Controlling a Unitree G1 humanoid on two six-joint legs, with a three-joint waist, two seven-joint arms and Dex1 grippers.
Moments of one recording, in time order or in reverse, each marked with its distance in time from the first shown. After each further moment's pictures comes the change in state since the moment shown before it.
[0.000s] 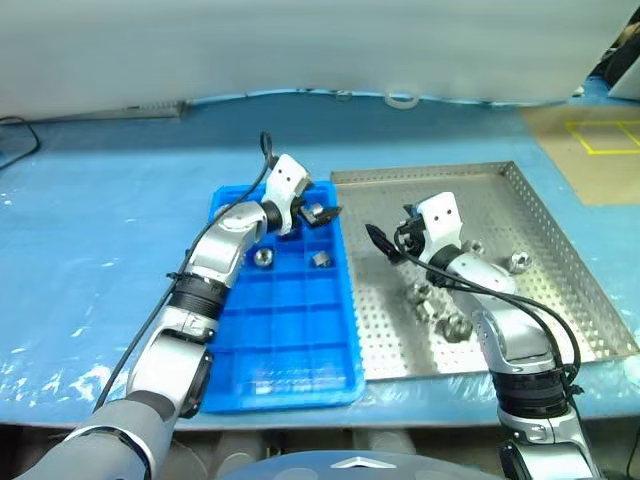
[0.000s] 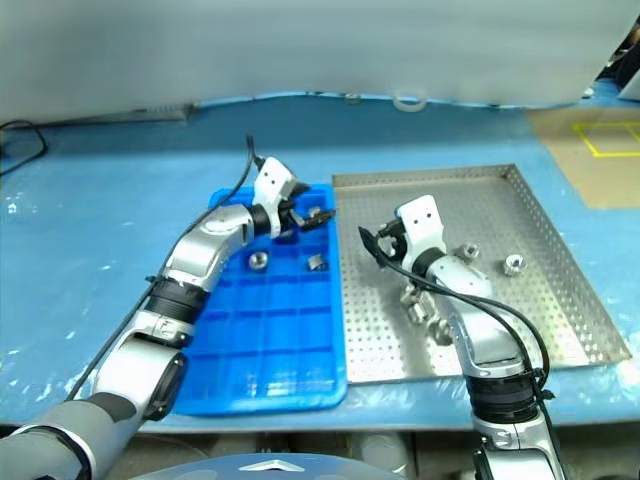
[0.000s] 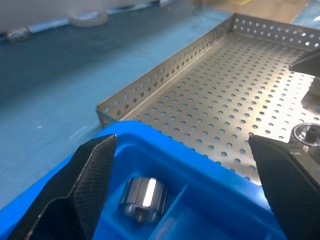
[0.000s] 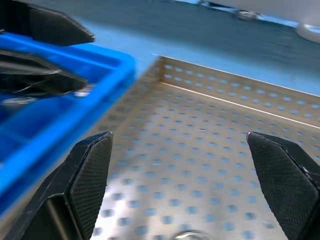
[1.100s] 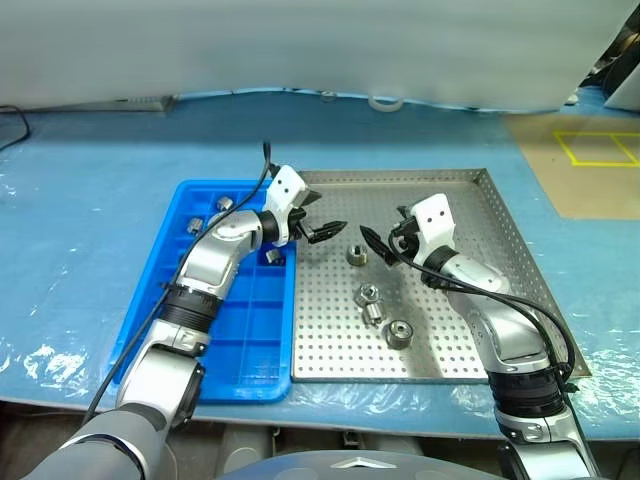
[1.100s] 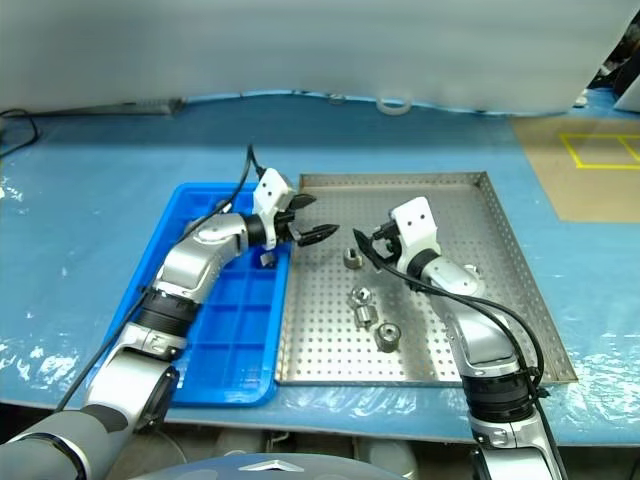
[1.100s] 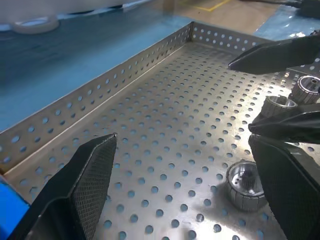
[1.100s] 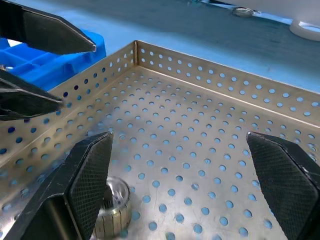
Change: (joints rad) left arm 0.082 0.032 -0.013 -0.155 -0.071 0.046 -0.133; right arm 0.004 0.003 0.025 -0.001 -0.004 -0.007 0.015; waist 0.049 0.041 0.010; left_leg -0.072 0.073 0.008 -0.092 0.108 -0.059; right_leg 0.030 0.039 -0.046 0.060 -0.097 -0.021
